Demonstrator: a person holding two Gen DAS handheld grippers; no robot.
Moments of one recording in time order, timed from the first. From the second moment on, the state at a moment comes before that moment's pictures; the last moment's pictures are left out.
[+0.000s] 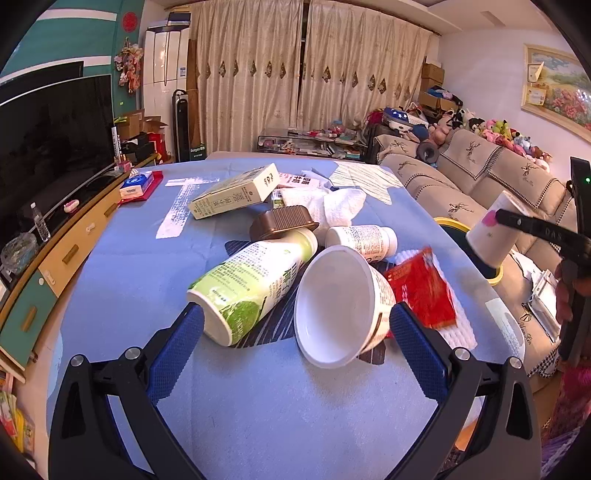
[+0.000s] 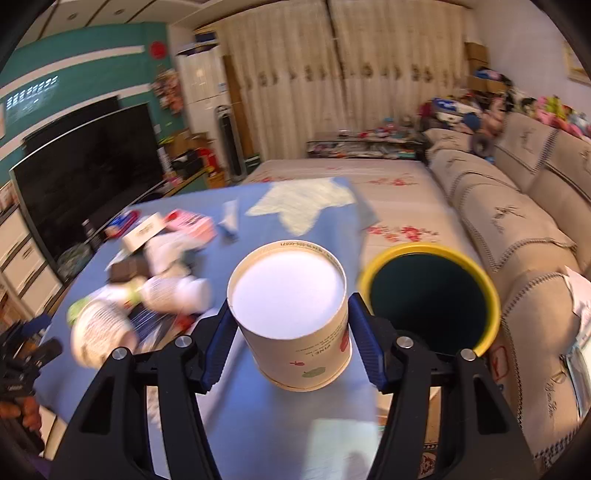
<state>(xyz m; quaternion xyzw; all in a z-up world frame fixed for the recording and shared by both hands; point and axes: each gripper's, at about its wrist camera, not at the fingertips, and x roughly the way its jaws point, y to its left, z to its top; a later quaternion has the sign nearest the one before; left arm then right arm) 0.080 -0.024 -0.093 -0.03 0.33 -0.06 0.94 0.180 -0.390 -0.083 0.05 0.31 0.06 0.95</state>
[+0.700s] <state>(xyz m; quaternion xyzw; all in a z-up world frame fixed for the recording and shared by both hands) 0.122 -0.058 -0.100 -0.02 0.35 -0.08 0.93 0.326 -0.512 -0.203 0.11 0.43 -0.08 0.89</state>
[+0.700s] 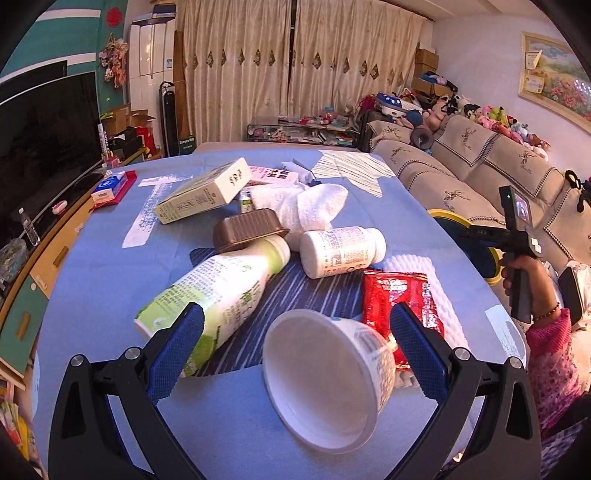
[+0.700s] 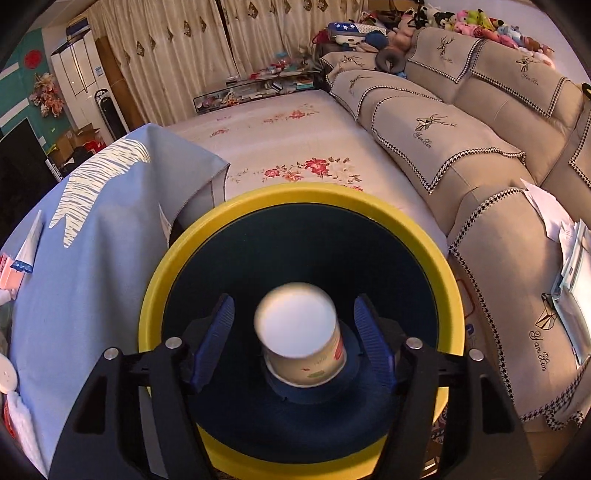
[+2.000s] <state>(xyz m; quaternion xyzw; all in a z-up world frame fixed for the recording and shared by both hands) 0.084 -0.102 -0.093 0.08 0.37 -0.17 0.91 0.244 -0.488 -0.143 0.10 0.36 -0.03 0.93</state>
